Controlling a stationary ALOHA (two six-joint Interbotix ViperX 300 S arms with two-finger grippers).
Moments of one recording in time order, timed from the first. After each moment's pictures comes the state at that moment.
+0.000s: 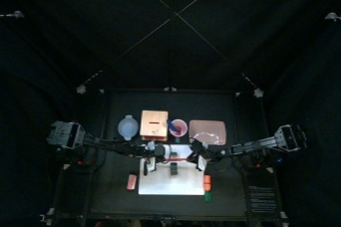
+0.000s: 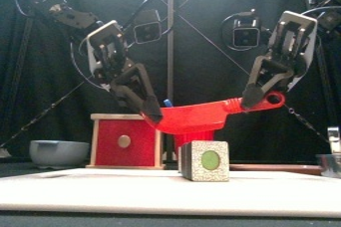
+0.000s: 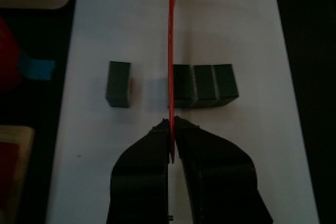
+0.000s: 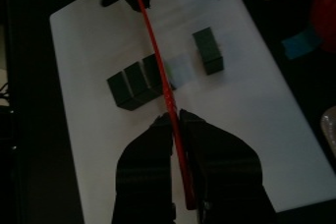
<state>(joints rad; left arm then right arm) -0.12 0.02 0.70 -0.16 -0.02 0.00 0.10 -0.27 0.95 -1.48 0.09 1.95</state>
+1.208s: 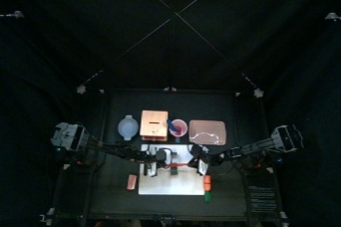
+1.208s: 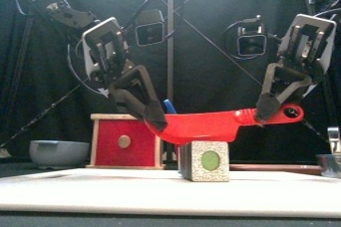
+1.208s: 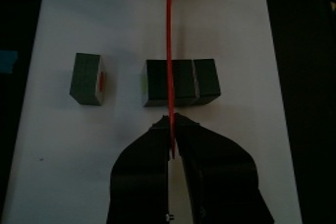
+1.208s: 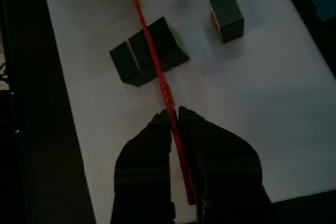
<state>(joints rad) -0.16 0.09 0.68 -0.23 -0.03 0.00 0.15 -0.21 0.96 -1.40 0.09 1.95</state>
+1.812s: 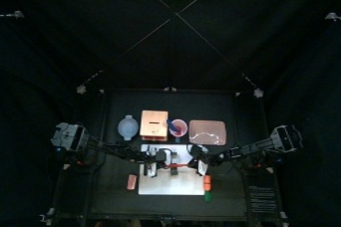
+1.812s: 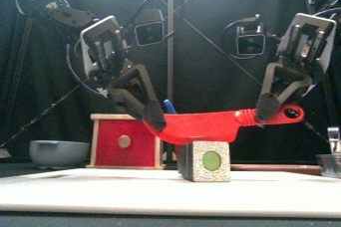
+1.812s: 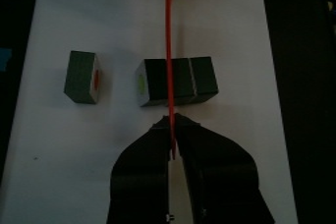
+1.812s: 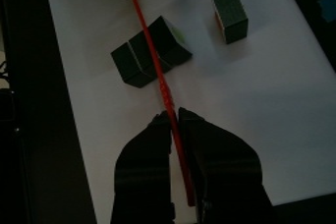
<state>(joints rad) -0.17 0.09 0.68 -0.24 -0.03 0.00 0.15 -0.20 0.95 -1.41 0.09 1.95</state>
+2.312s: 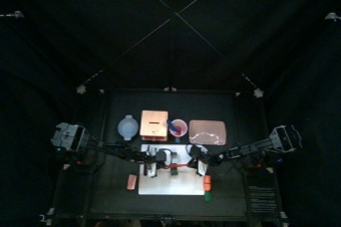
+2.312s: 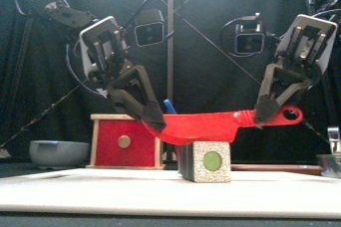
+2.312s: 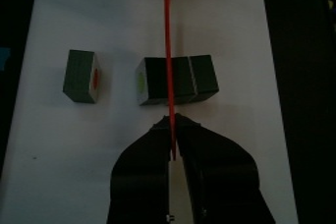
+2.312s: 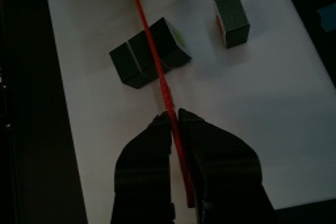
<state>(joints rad) -0.17 0.11 0.68 -0.24 -0.03 0.00 0.15 -0.19 0.95 -1.46 0.09 1.95</state>
